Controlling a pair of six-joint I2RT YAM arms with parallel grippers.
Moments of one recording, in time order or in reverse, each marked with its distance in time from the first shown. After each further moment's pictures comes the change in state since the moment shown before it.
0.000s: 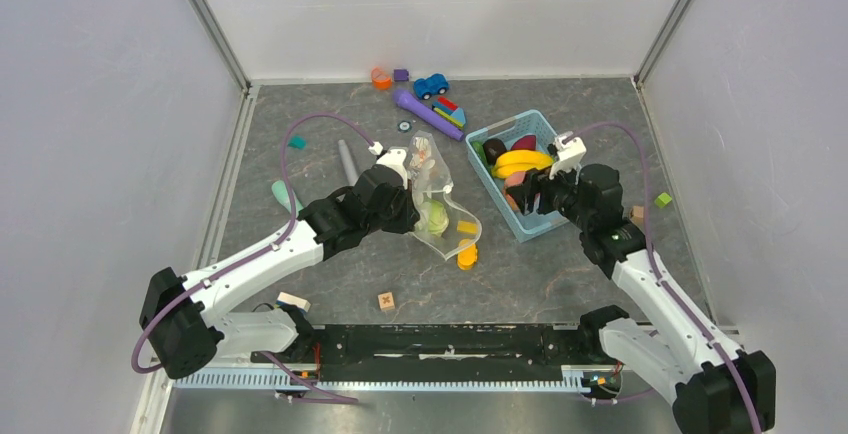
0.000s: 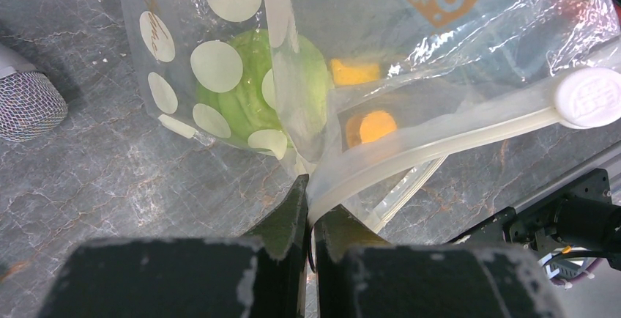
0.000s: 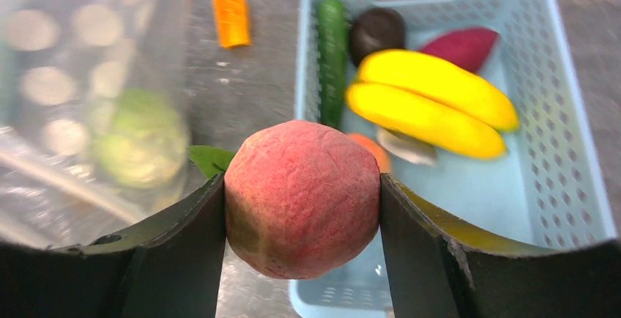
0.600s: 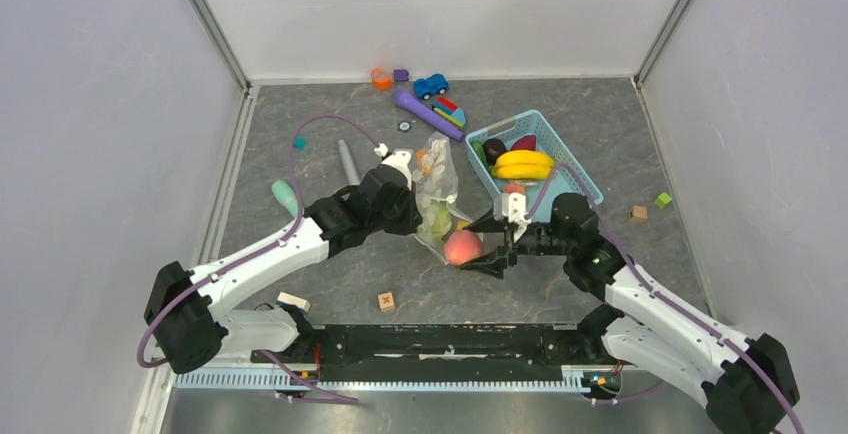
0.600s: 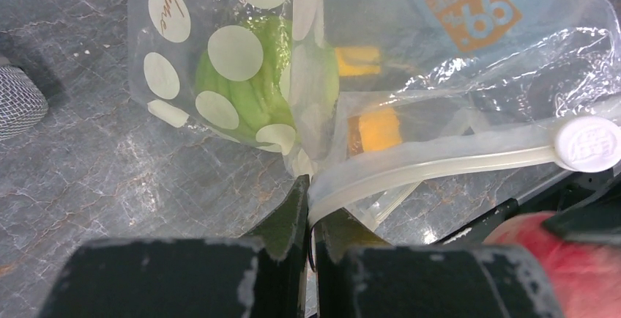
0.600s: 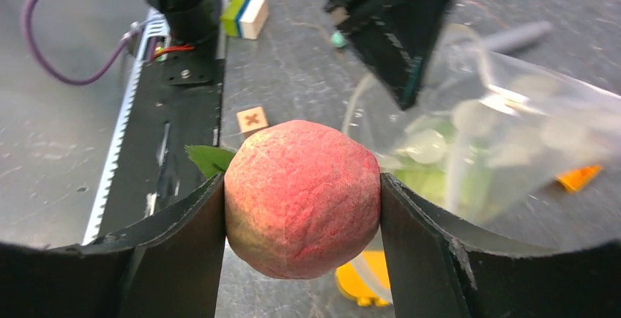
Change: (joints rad) left arm 0.000 0.032 0.003 0.000 0.027 0.000; right arm 0.284 -0.071 -0.139 0.260 -0.684 -0.231
